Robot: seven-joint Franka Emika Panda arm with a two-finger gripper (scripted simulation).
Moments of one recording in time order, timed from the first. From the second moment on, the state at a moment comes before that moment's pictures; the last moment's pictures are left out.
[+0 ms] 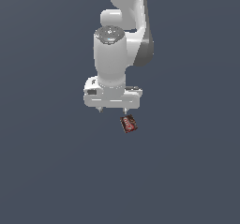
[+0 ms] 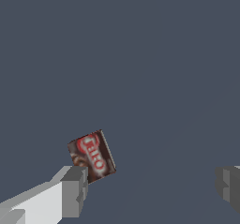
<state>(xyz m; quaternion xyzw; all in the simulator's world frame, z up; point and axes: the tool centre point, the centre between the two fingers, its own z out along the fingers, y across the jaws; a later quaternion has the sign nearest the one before) 0.017 -0.029 0.203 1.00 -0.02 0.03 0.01</state>
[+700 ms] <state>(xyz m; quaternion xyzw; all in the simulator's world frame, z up) 0.010 -0.039 0.190 1.00 -0.01 0.02 0.01</state>
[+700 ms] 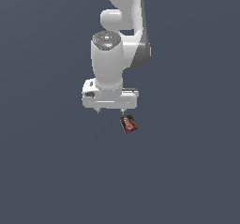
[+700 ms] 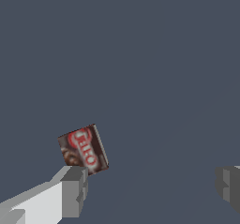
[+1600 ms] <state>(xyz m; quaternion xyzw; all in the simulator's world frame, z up) -0.015 0.025 0.096 0.99 0.12 0.00 0.01</state>
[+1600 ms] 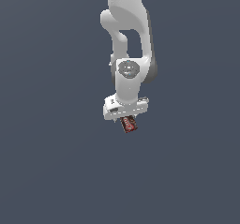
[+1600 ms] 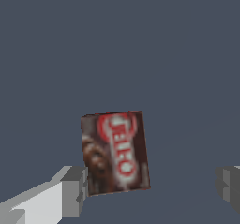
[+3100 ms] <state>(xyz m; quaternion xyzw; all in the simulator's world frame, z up) -0.029 0.047 0.017 0.99 0.17 0.00 0.00</state>
